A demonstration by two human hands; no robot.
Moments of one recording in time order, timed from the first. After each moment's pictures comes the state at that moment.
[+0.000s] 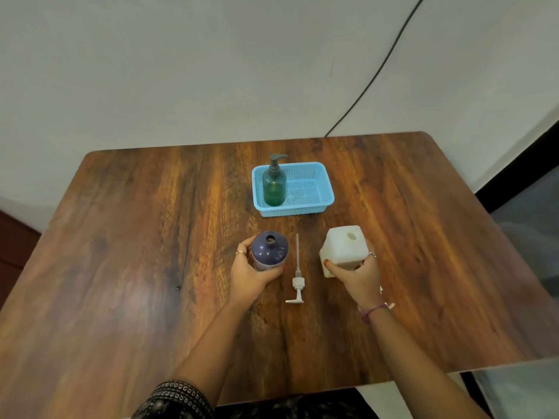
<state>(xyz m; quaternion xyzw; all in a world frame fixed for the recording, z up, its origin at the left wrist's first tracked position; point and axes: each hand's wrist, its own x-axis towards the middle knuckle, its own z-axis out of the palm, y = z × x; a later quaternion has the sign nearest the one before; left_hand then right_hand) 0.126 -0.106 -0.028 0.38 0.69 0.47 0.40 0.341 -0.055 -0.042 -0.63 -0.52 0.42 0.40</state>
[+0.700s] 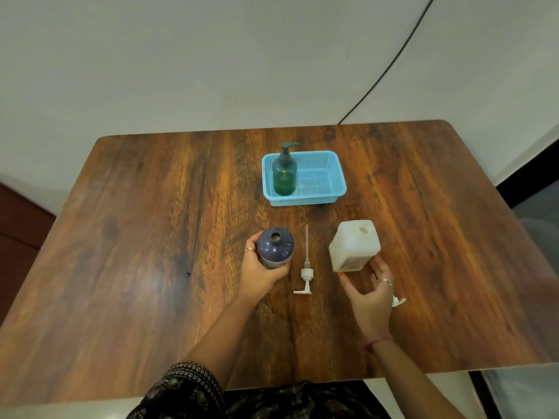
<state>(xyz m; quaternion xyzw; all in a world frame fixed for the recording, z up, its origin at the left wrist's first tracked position) 0.126 -0.112 -0.046 0.38 0.67 0.48 0.42 0.344 -0.103 -0.057 -0.64 -0.49 0.40 0.44</state>
